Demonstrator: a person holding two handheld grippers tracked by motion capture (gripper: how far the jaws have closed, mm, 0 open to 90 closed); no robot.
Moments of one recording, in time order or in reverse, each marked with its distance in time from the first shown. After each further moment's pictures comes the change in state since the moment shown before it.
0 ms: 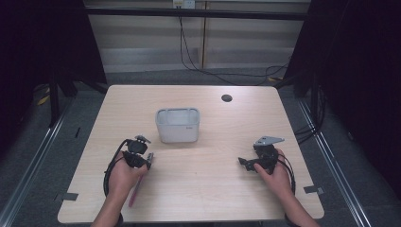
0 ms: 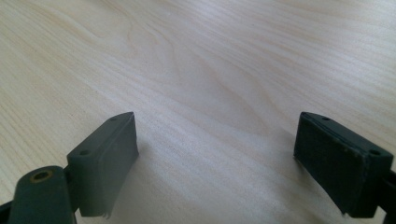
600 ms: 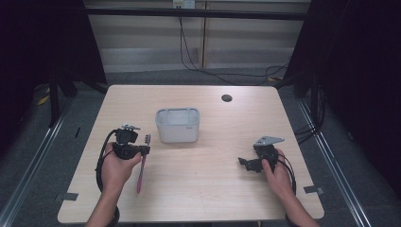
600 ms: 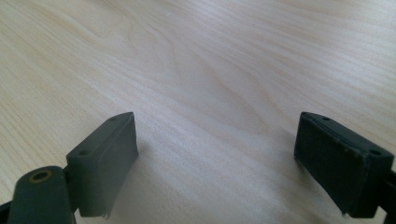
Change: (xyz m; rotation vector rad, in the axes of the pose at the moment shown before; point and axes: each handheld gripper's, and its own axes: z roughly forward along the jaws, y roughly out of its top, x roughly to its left) left arm 0.008 0.008 -0.041 -0.267 -0.060 -0.034; right arm 0.000 0.000 0.000 0.000 0.000 -0.002
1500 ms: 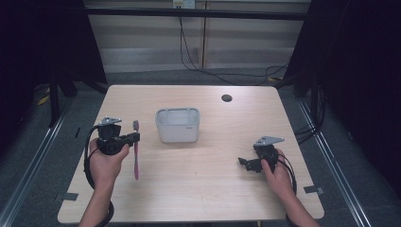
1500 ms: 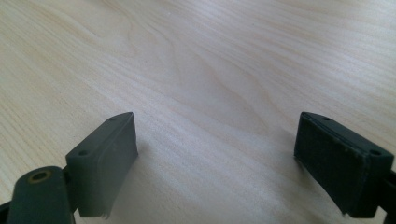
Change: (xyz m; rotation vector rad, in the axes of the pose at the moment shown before) left arm 0.023 0.002 -0.027 -0.243 0.009 -0.069; right arm 0.000 0.000 0.000 0.000 -0.001 0.000
